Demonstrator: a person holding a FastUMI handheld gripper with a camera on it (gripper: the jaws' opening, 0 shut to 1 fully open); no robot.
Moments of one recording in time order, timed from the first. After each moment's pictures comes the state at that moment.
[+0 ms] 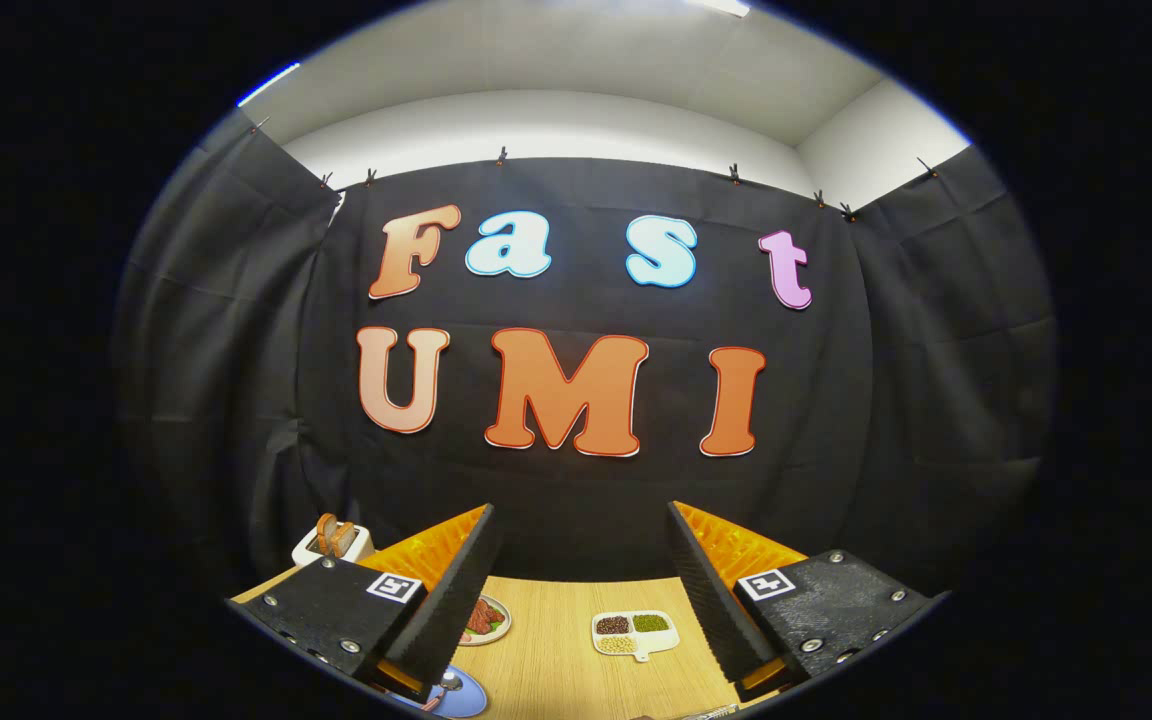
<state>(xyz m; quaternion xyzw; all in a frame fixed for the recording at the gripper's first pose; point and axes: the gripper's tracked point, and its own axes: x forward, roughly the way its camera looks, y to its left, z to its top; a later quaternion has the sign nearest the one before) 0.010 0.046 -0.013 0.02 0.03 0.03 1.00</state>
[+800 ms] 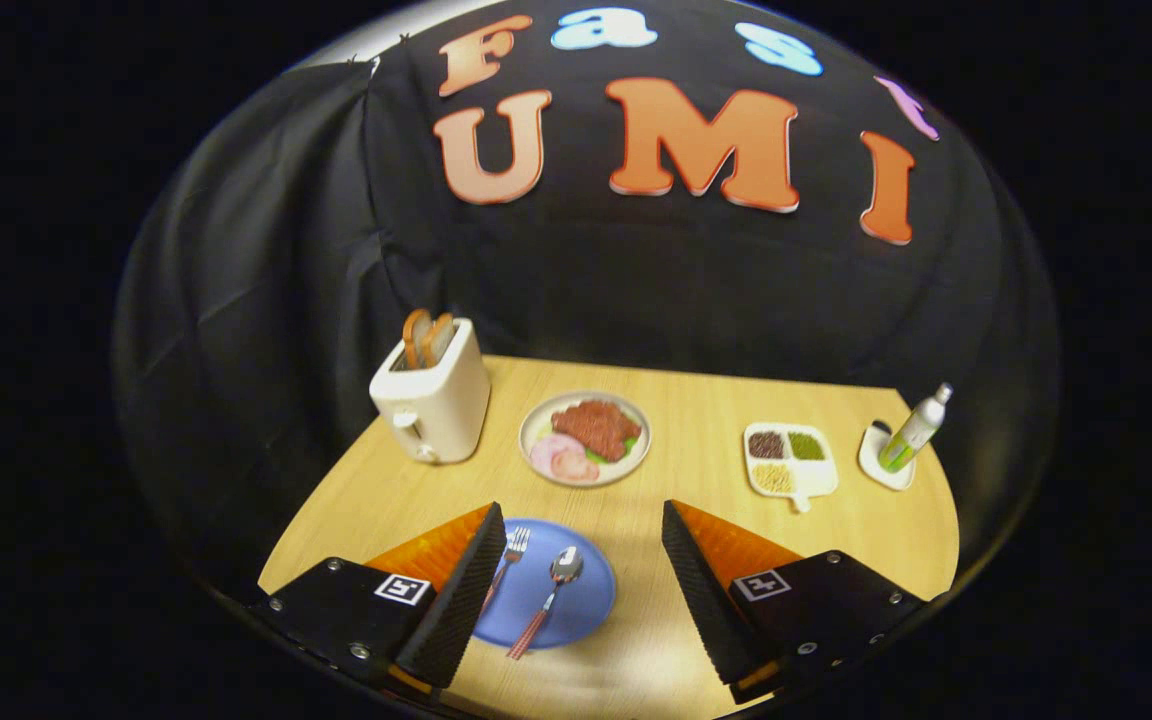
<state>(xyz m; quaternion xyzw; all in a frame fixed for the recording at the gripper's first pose) -0.040 0.209 -0.252 0.01 0.41 0.20 0.89</state>
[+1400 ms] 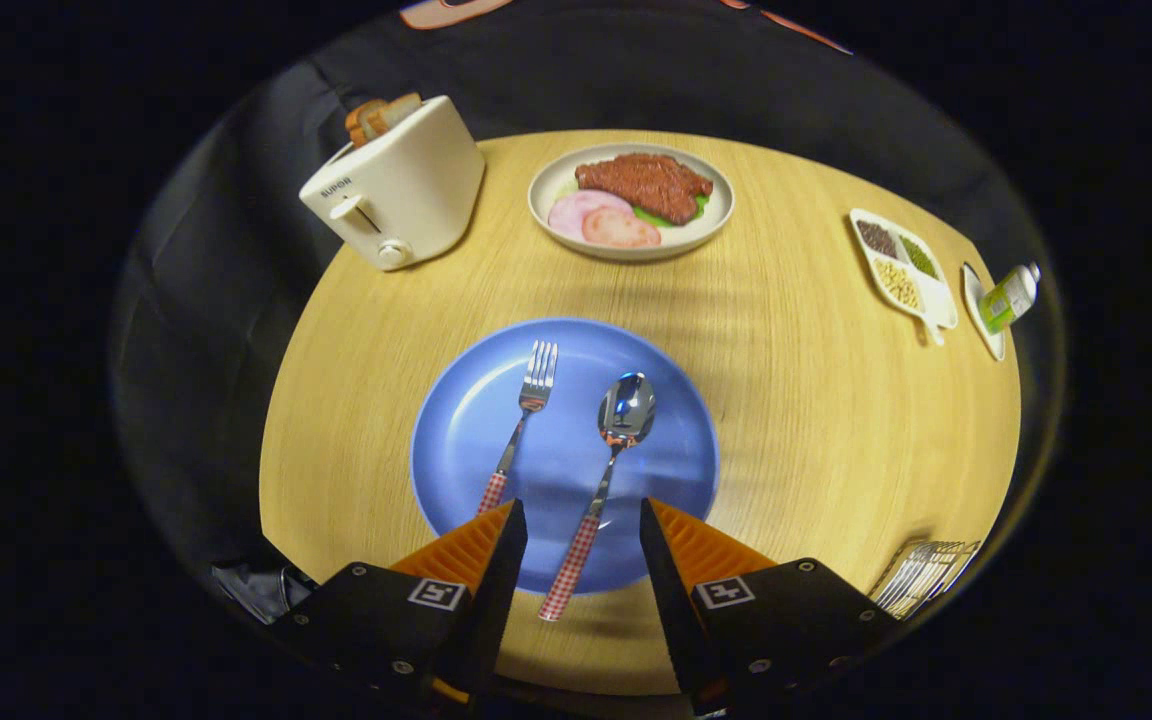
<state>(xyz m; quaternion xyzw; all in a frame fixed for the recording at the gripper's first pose) -0.103 0.248 -0.400 -0.01 0.66 0.19 0.73</state>
